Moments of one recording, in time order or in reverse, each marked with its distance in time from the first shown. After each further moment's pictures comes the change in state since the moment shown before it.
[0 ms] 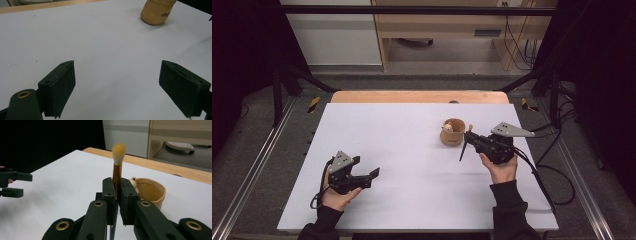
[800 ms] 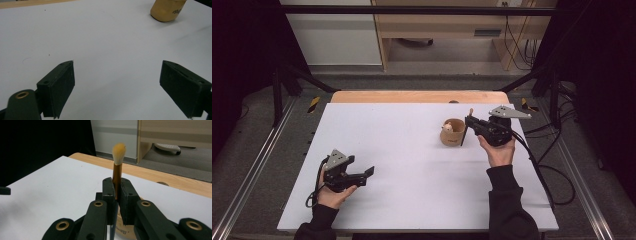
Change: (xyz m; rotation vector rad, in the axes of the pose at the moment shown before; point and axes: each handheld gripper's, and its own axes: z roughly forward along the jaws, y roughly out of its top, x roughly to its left) left arm 0.014 -0.002 -0.002 0.022 0.028 -0.016; right arm -0.021 0.030 0.023 -0.002 -0.073 0.011
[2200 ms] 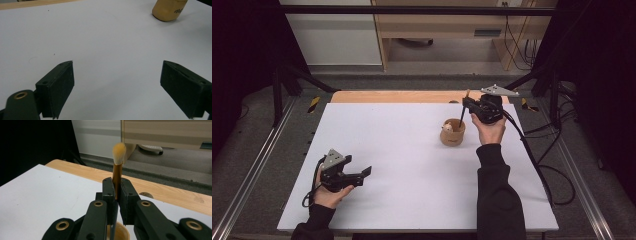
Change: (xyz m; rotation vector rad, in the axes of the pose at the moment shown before) left arm 0.006 0.000 -0.004 0.001 0.001 0.006; right arm -0.024 0.031 0.050 0.009 -0.122 0.018
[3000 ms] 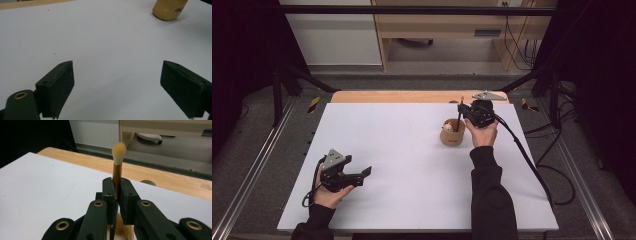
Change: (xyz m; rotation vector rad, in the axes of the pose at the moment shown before) left arm 0.000 0.000 0.001 0.005 0.002 0.004; right arm 0.002 -0.024 0.028 0.072 -0.024 0.005
